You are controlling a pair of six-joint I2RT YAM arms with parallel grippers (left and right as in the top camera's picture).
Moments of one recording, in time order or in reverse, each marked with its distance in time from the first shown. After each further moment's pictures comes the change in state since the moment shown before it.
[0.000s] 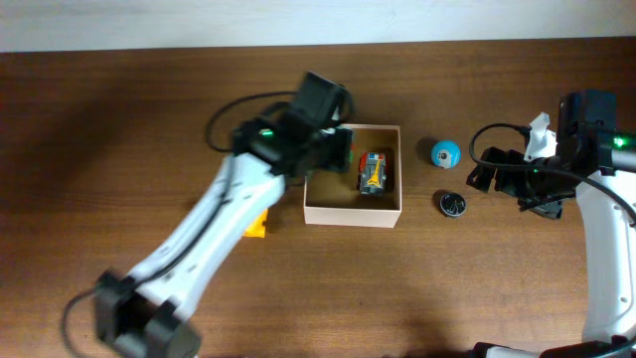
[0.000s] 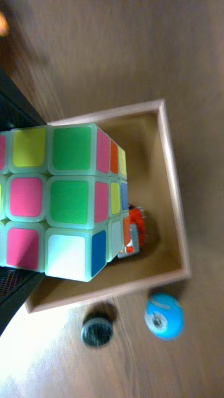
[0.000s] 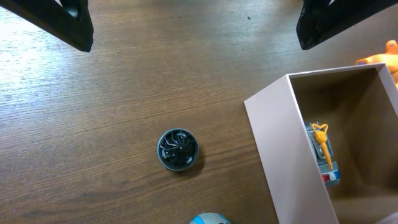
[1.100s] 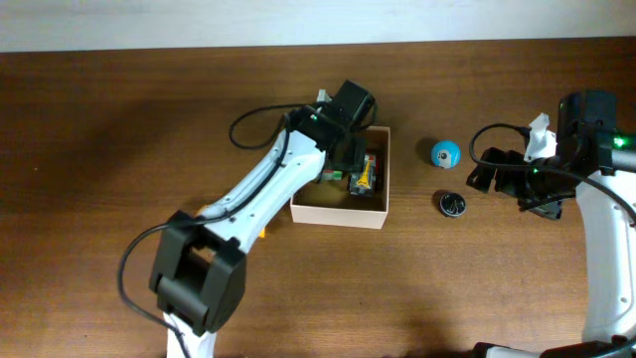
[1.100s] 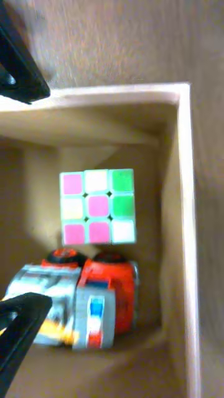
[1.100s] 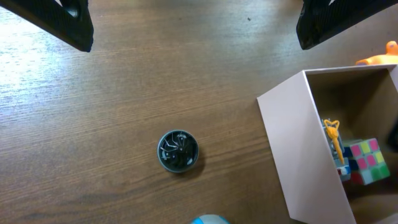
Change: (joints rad) left arm -0.021 0.263 0.123 -0.076 -0.201 -0.103; right arm 0.000 0.000 0.000 -0.004 0.000 0.000
